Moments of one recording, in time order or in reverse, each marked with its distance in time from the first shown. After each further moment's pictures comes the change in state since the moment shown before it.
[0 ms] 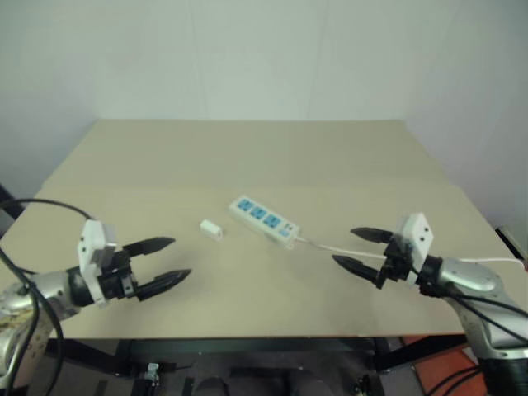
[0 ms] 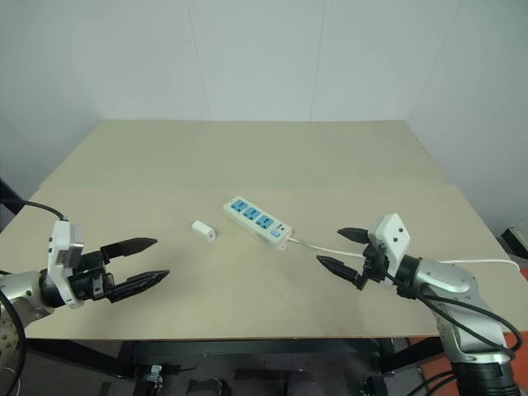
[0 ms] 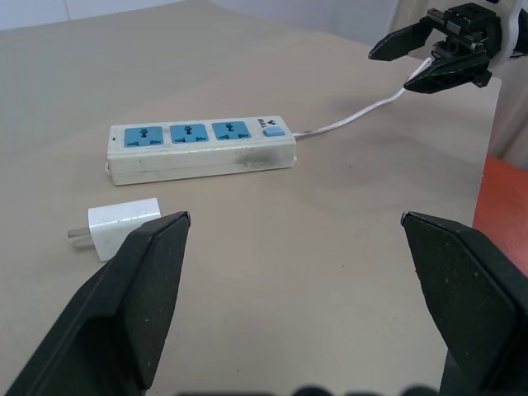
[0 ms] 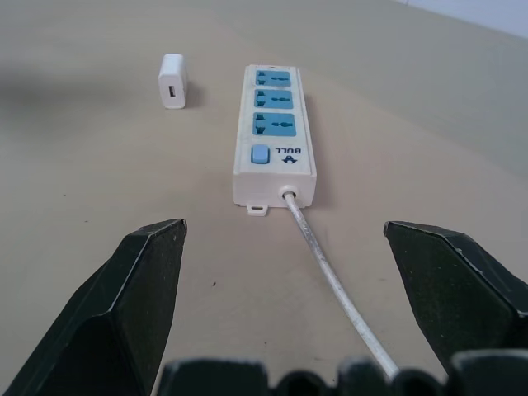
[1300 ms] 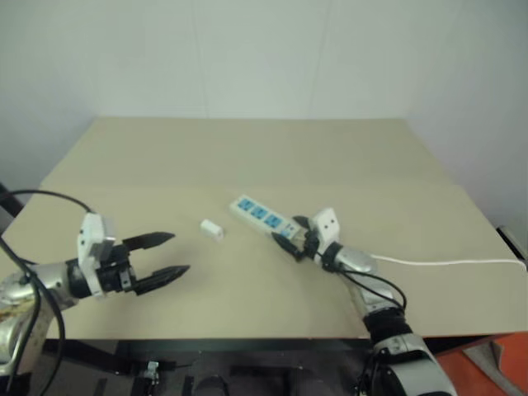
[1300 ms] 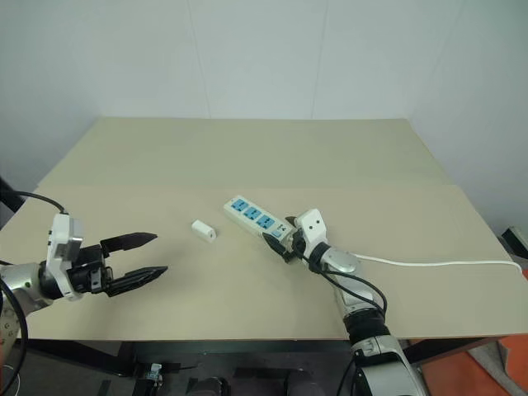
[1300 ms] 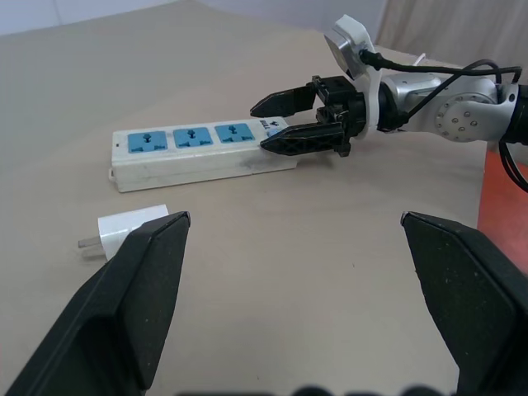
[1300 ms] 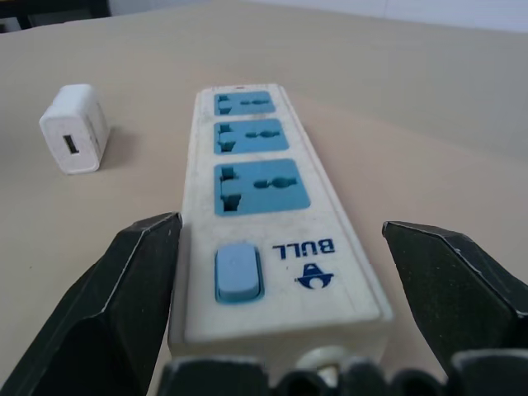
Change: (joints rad) left arm -0.065 0.000 -0.005 0.057 0.044 0.000 -0.070; right arm -0.395 0.491 0.234 0.755 -0.300 -0.443 -0.263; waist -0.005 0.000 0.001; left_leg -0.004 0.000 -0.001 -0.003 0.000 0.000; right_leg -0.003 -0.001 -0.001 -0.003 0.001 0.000
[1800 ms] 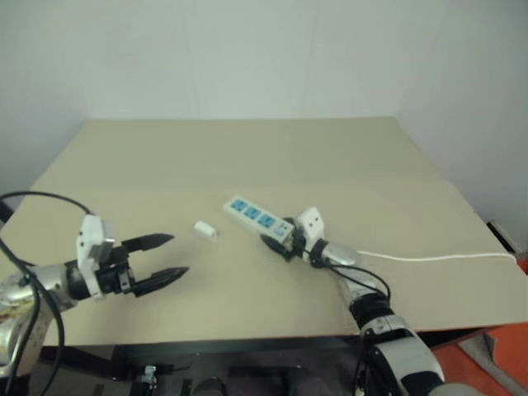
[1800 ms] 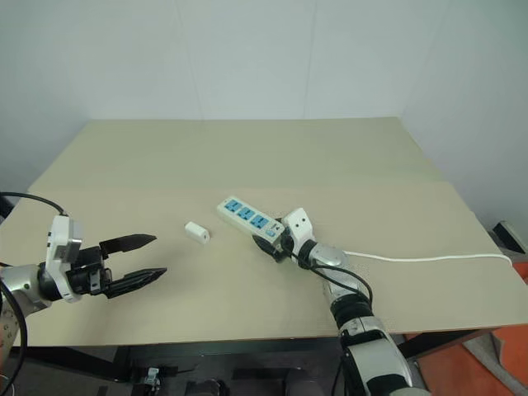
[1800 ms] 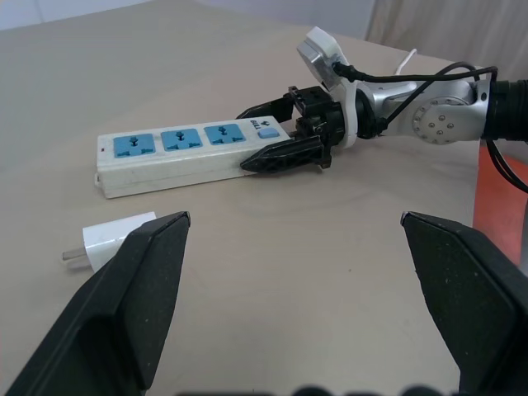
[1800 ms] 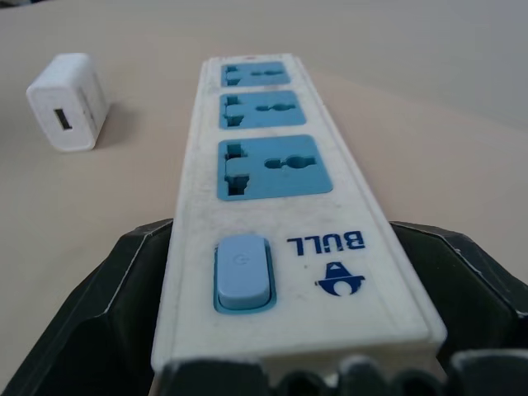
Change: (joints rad) left arm 0.004 0.000 0.004 -0.001 0.004 -0.002 -0.004; right arm -0.164 0.039 0.028 0.280 -0.072 -0.073 0.057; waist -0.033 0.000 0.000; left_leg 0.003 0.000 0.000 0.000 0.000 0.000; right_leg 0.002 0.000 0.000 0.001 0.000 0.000
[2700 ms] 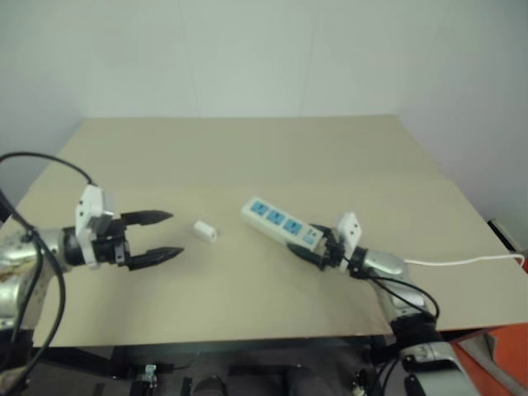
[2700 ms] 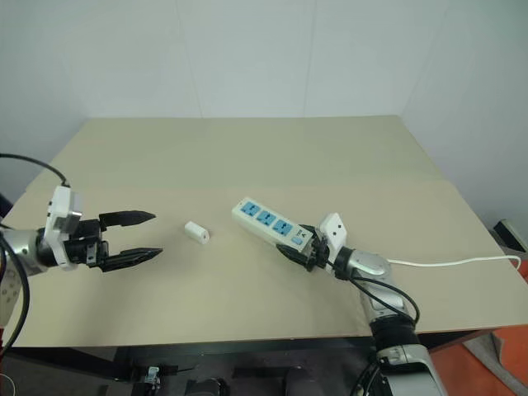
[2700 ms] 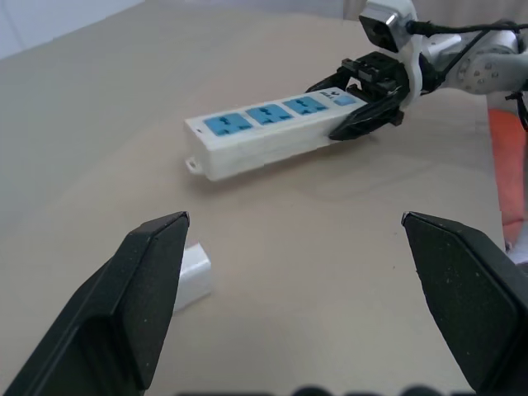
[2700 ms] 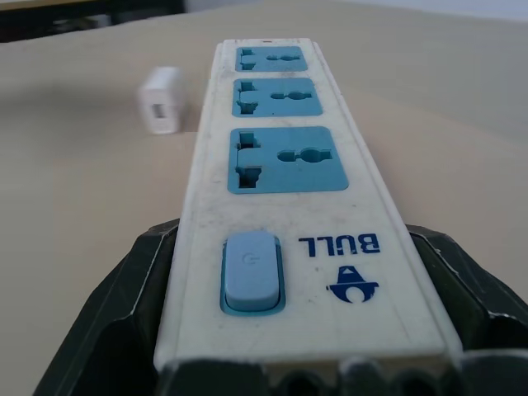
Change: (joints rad) left arm -0.348 0.098 -0.141 0.309 0.143 -0.100 -0.225; right arm 0.261 -0.238 -0.064 -0.439 0.211 0.115 0.391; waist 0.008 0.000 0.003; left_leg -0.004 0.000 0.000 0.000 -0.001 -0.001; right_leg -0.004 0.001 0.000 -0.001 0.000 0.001
